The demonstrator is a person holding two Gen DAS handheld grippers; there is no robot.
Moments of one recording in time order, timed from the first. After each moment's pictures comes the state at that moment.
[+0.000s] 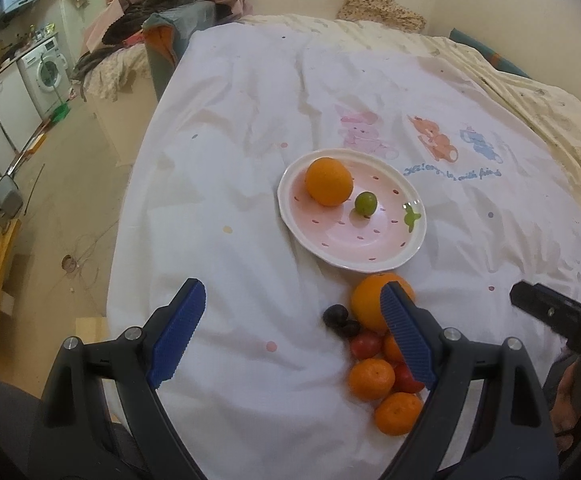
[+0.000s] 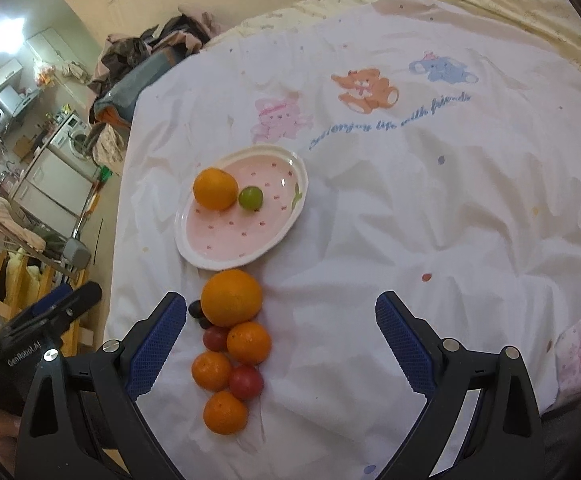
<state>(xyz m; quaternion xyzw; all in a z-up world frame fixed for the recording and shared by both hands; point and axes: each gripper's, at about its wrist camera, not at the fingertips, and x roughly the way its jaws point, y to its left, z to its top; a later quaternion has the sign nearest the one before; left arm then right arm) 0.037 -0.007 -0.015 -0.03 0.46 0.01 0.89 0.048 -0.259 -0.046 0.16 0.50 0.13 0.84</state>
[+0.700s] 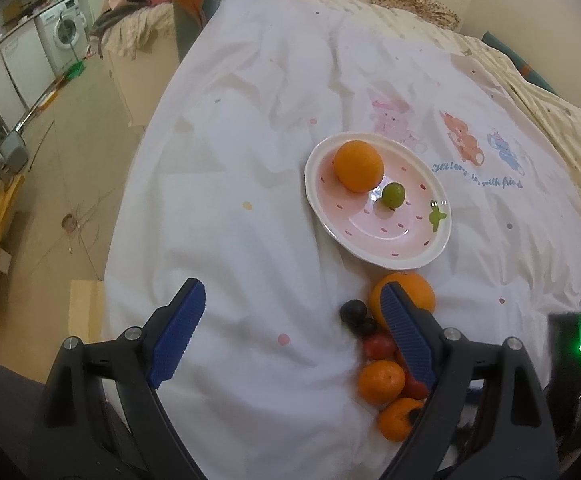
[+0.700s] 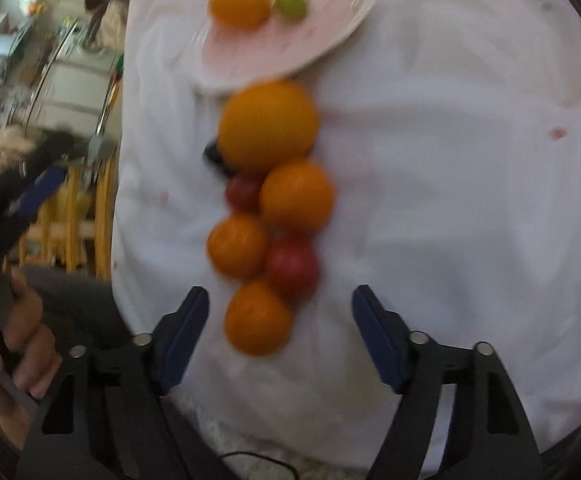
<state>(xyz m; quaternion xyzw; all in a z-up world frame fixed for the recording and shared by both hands) 0.050 0.014 -0.034 -0.09 0.50 0.04 0.86 0.039 -0.196 -0.132 0.15 0.69 0.24 0.67</state>
